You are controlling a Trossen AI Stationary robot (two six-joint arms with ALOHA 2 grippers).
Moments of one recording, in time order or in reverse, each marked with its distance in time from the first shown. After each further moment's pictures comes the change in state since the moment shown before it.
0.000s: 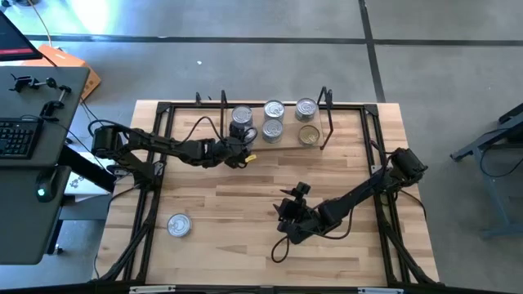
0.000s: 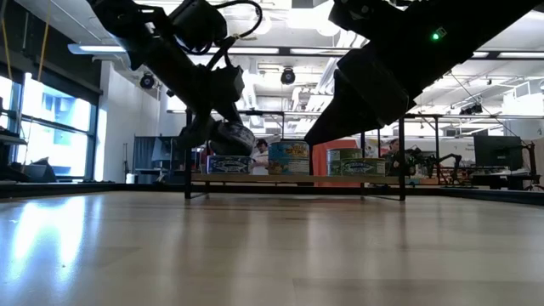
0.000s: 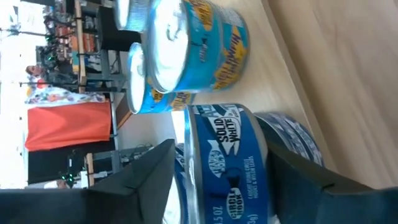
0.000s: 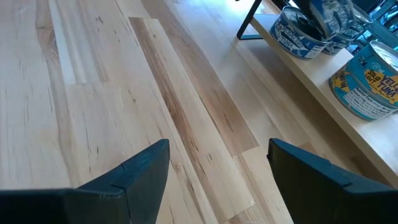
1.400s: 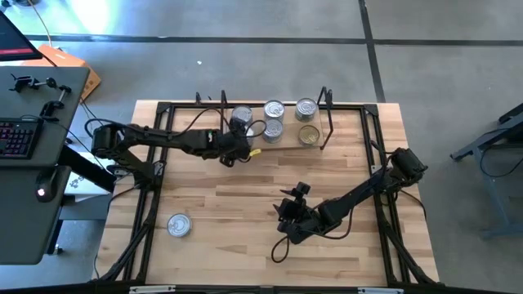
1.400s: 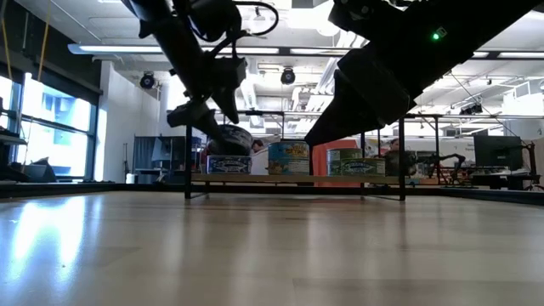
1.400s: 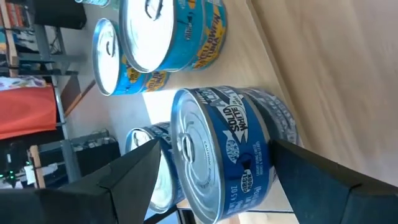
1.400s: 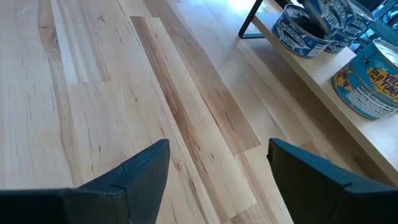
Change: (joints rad) left arm 0.036 -0.003 0.228 -0.492 0.089 -0.144; right arm 0.000 0.000 0.000 0.000 -0.008 0.003
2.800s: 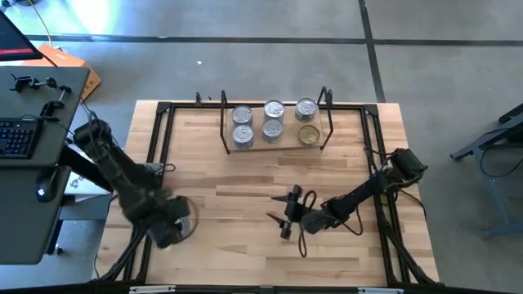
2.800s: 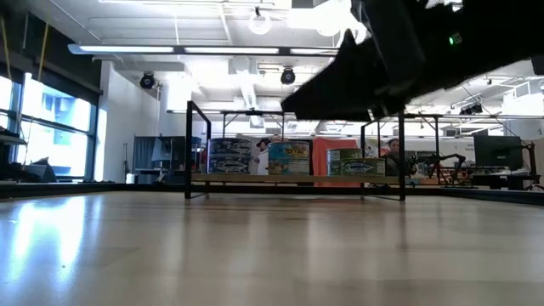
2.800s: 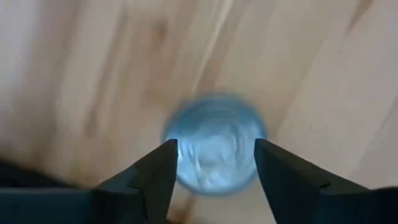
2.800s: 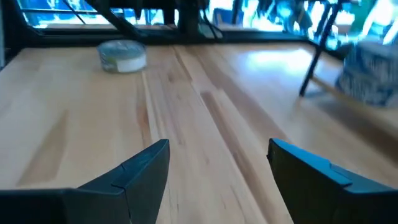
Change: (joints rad) left arm -1.063 -0.252 -0.109 -0.711 0.353 -2.082; right arm -0.006 0.005 -0.281 0.889 -0.148 -0.293
